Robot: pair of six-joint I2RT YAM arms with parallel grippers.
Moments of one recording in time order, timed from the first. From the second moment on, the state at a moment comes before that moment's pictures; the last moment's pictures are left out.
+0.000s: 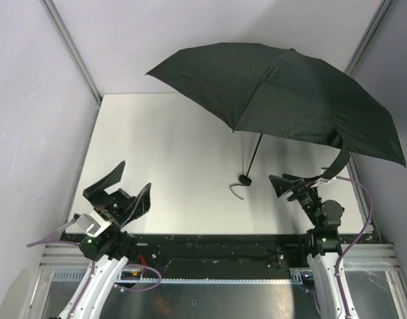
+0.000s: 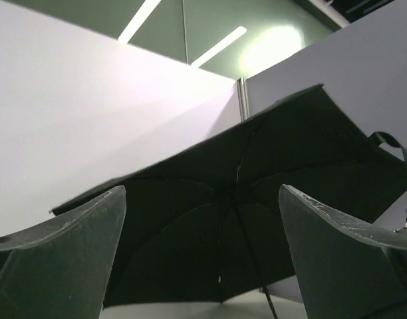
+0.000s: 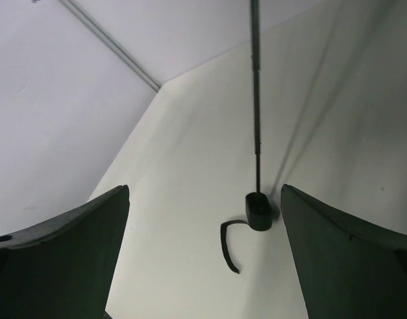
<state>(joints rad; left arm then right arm) -0.33 0.02 0.04 1.08 0.26 -0.27 0.01 0.09 0.03 0.22 -0.46 0.75</state>
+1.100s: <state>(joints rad) -0.23 0.50 0.29 0.59 0.34 -0.81 0.10 1.23 0.38 0.77 -0.44 0.83</state>
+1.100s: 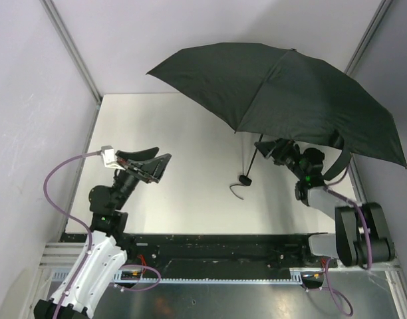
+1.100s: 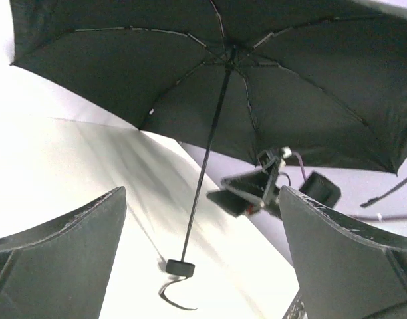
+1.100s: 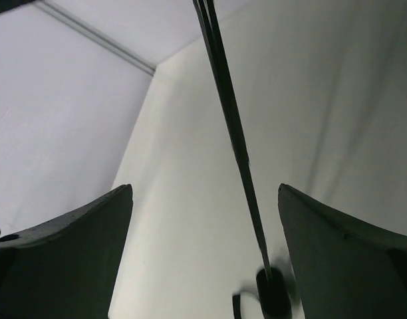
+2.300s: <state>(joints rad) -0.88 1.11 0.61 0.44 0.38 -0.76 0.30 1.27 0.62 1.05 -0.62 1.21</state>
